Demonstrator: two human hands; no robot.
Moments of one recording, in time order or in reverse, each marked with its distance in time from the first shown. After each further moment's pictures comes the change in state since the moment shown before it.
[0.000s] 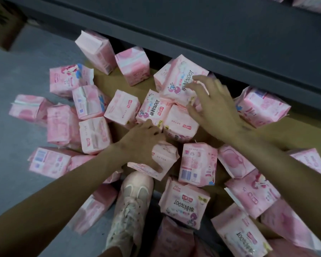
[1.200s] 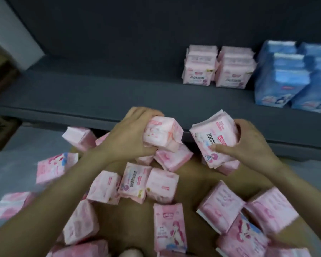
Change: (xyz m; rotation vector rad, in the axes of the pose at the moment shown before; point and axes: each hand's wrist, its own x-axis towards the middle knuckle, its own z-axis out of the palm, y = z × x) left_hand 0.021 -0.007 -0.185 -0.316 0.649 0.136; right_hand -0.024 0.073 -0.125 0.384 0.046 0.687
